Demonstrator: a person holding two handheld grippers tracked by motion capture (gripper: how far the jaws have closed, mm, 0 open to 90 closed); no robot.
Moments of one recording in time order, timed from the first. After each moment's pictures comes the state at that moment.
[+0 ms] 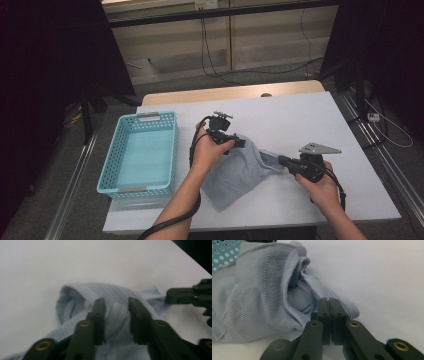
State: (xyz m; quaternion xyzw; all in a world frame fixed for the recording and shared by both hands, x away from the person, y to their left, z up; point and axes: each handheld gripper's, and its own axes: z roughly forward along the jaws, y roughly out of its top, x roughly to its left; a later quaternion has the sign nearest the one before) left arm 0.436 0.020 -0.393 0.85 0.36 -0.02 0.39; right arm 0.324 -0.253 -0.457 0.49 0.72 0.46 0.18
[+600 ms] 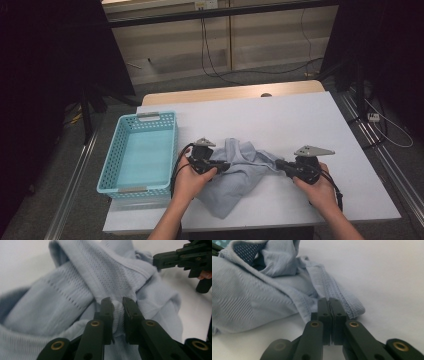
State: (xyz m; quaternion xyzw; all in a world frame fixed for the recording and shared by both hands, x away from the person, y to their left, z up) left arm 0.378 0.076 -0.434 0.83 0.36 -0.02 0.42; right arm 0.325 -0.246 -0.469 0.48 0.74 0.44 0.17
